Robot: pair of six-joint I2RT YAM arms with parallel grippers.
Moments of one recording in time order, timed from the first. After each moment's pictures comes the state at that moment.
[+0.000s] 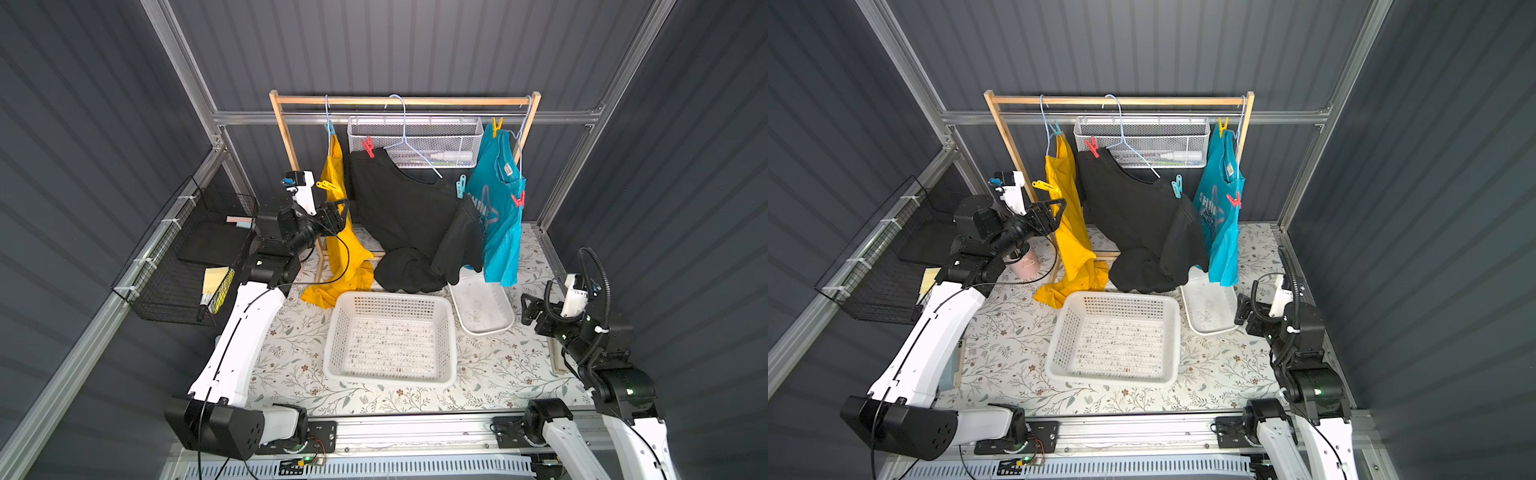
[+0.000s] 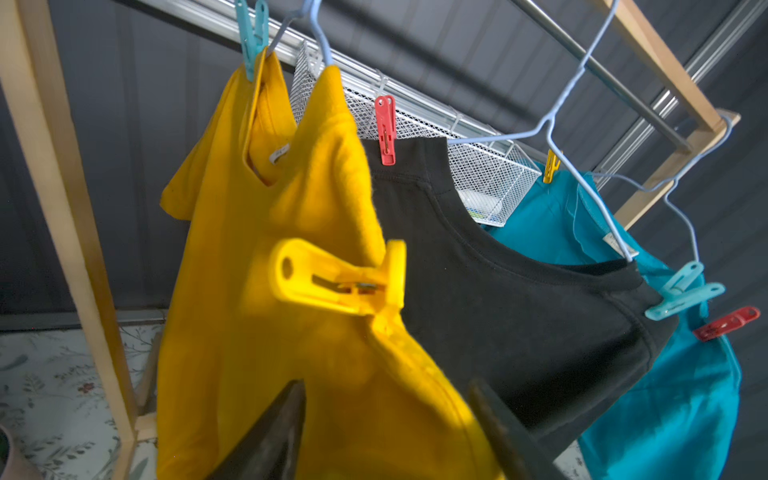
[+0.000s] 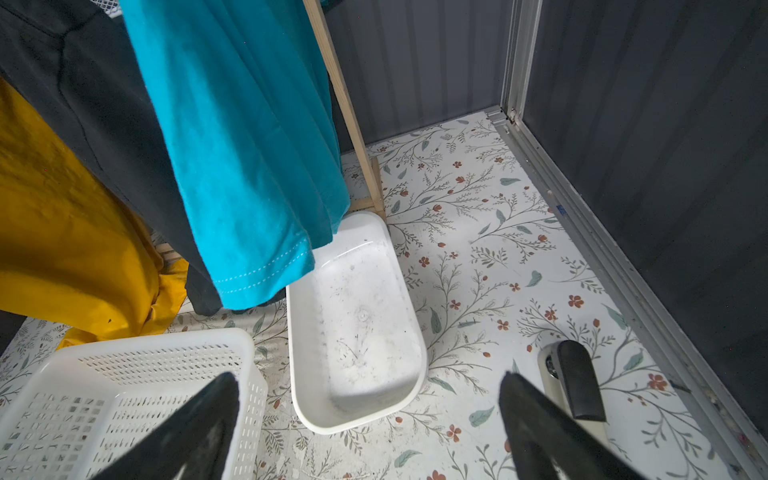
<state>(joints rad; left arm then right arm) -0.16 1.32 1.47 -0.27 0.26 -0.37 0.05 0.52 0.87 -0.77 0.01 0.28</state>
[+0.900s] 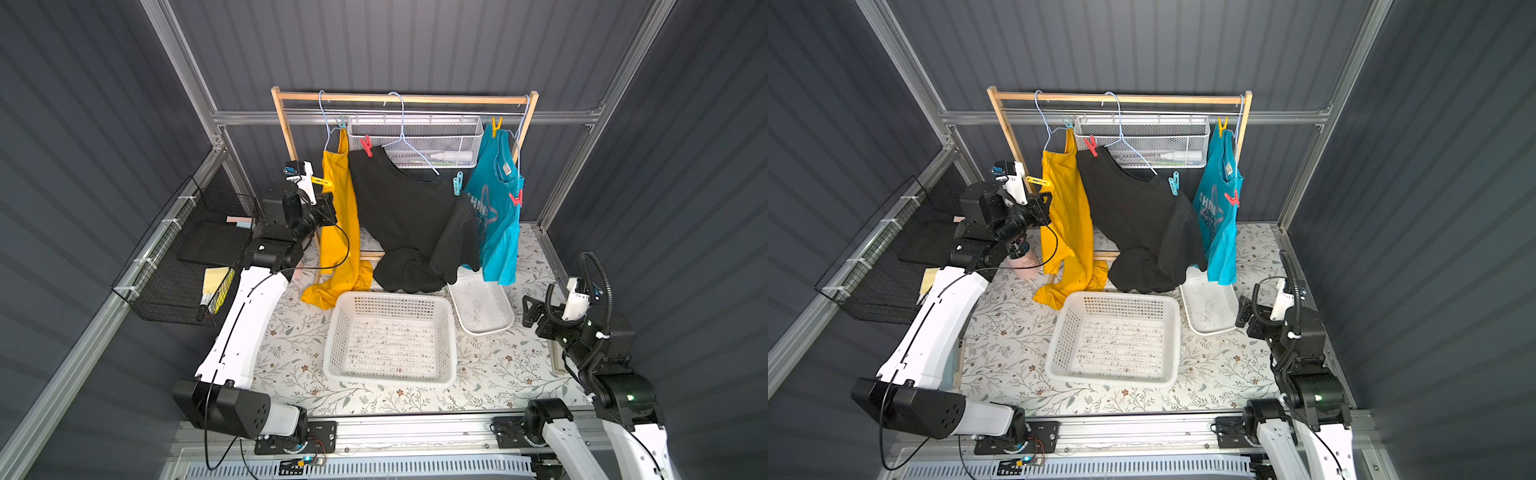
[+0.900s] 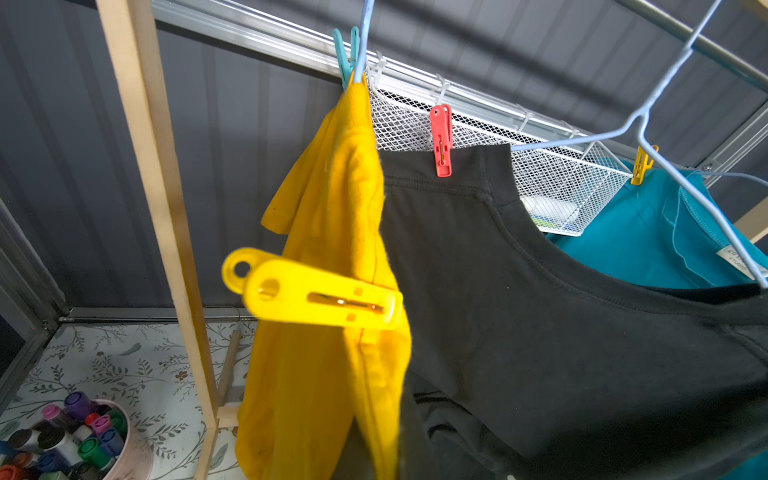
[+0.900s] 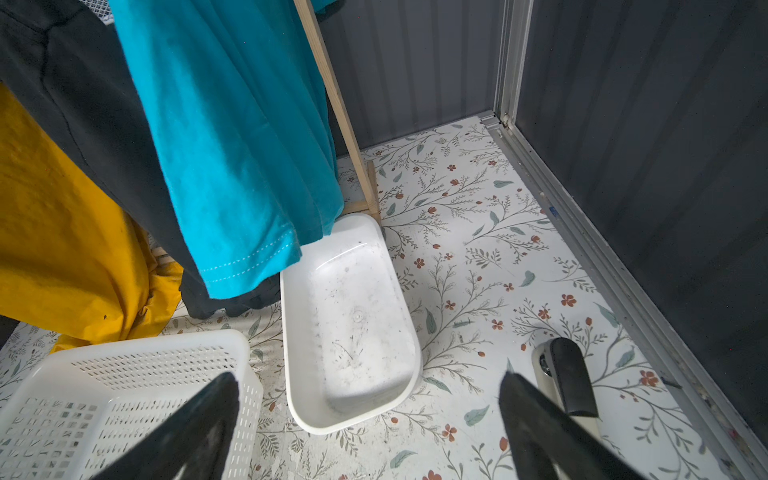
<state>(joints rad) -0.16 1.43 1.64 -0.39 0.11 -0.30 0.05 0.49 0.85 -0.77 0.03 0.28</state>
